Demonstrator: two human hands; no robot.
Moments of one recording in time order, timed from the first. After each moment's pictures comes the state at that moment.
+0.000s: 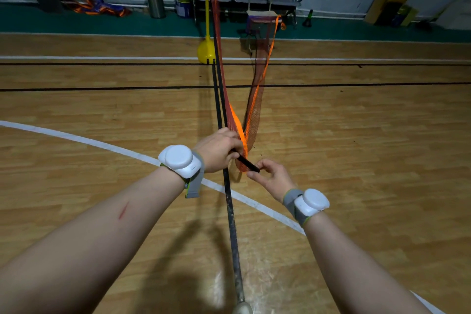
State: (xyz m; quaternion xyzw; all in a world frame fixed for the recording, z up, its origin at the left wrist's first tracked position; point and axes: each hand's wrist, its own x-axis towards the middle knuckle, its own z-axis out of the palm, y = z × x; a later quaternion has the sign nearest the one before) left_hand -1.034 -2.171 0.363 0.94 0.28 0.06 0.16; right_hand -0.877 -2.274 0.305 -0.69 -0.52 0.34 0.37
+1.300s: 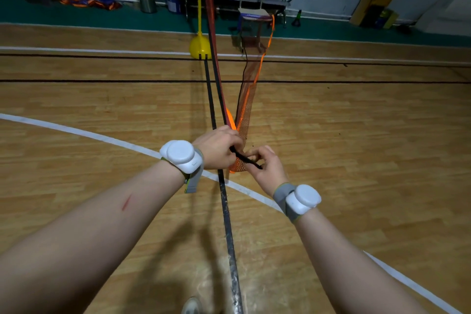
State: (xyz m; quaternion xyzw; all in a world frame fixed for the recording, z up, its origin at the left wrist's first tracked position) left_hand -1.069 -2.244 0.369 0.95 0.26 0.06 0.16; right_hand -0.933 -2.344 0.329 -0.70 -0.53 0.26 0.41
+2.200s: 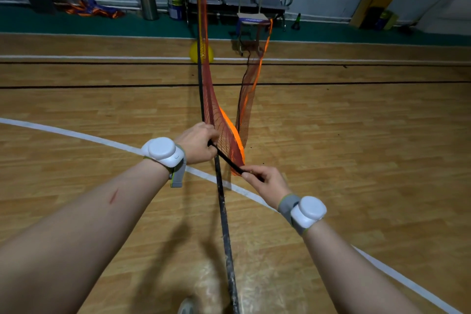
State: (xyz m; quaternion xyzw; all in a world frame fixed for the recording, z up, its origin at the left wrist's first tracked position) left_hand -1.065 -2.255 0.374 0.92 0.36 0.05 0.15; right_hand -0.901 -2.397 0.324 -0.68 -0.53 0.35 0.37
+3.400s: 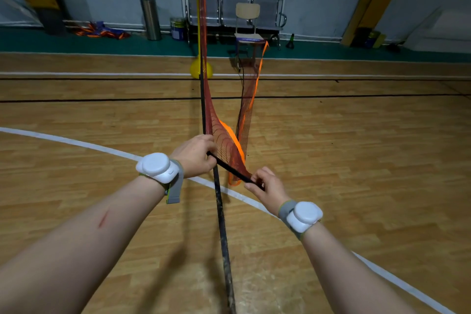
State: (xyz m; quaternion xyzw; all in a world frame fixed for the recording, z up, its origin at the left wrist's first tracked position) left_hand -1.094 -2.357 0.397 0.91 0.38 0.10 0.15; right_hand -0.907 -2.473 0.324 -0.70 -0.60 0.22 0.32
